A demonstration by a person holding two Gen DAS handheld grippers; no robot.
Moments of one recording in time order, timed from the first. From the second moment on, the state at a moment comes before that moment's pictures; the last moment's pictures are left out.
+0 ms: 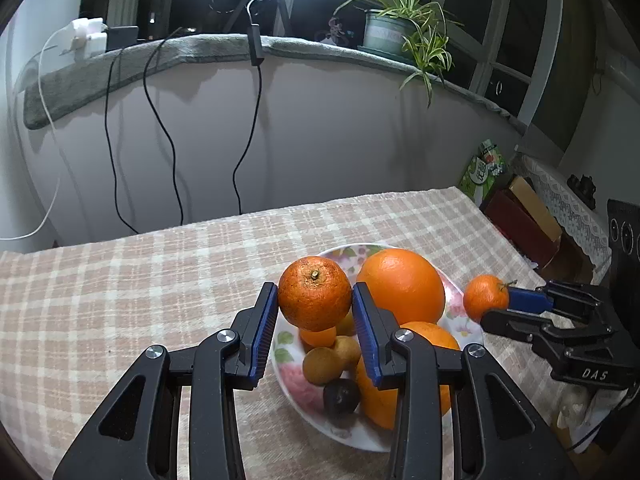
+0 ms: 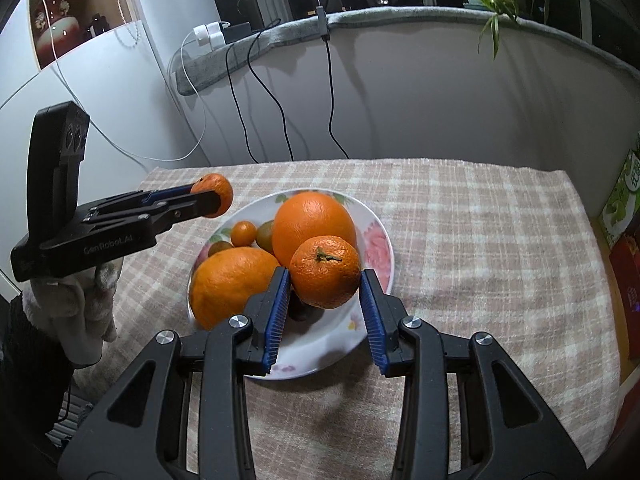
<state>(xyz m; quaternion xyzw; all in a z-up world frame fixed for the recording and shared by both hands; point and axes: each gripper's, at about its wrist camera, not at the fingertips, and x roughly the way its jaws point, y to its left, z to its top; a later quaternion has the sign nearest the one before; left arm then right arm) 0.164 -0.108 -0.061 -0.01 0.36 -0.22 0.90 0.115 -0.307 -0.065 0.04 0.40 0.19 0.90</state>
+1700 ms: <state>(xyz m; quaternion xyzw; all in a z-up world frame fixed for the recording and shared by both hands) 0.161 -0.119 -0.061 0.00 0.36 -0.23 0.90 0.113 -0.301 -0.069 0.04 0.41 0.19 0.89</state>
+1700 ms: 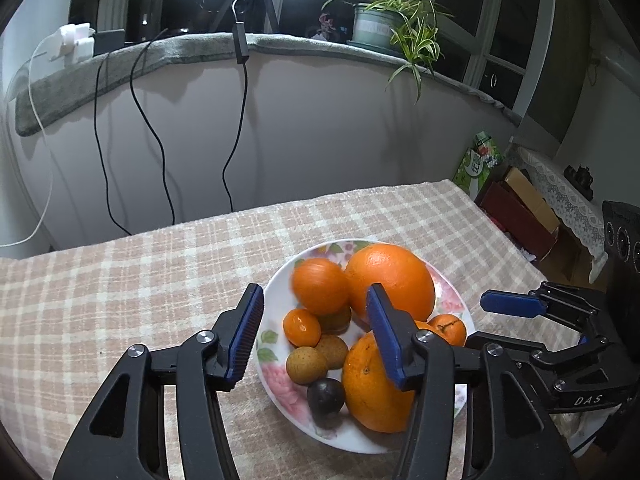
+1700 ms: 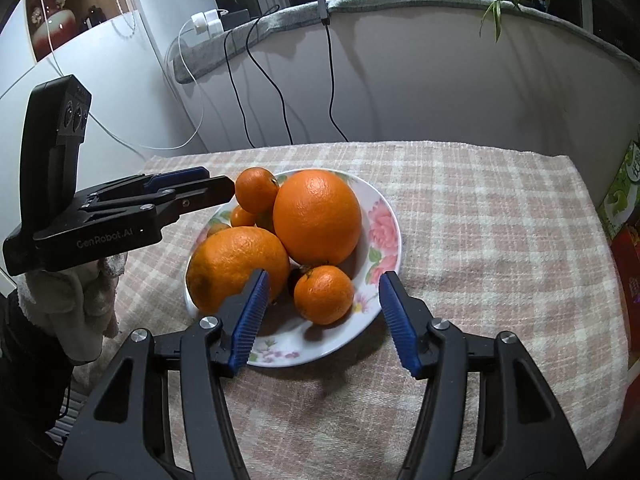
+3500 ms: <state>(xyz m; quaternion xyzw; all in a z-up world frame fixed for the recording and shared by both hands) 0.078 -0.103 -0.017 0.00 0.30 -0.17 0.94 0.082 -0.304 -0.042 0.03 0.36 0.13 0.92</state>
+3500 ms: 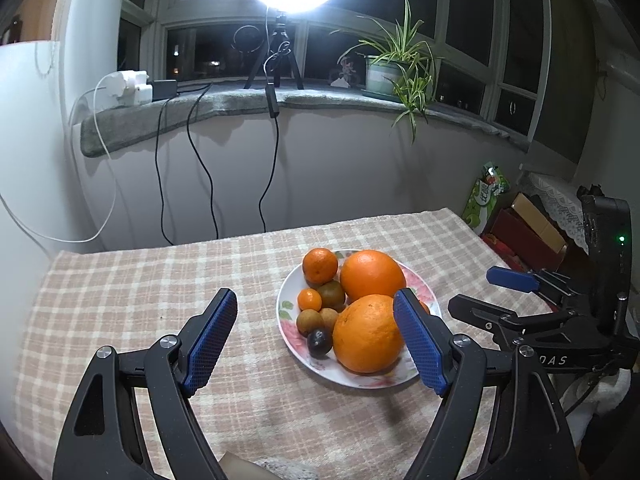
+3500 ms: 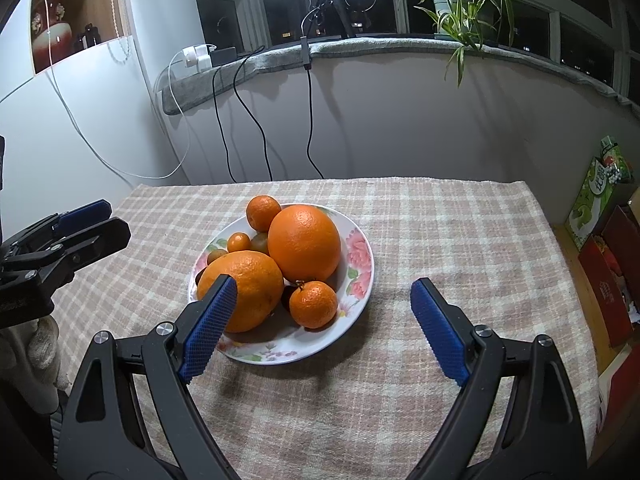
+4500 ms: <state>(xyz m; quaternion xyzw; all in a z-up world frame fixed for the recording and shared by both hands) 0.075 -0.103 -0.017 0.00 0.30 -0.17 0.94 0.082 -0.305 -0.050 0.04 0.37 0.13 0.92</state>
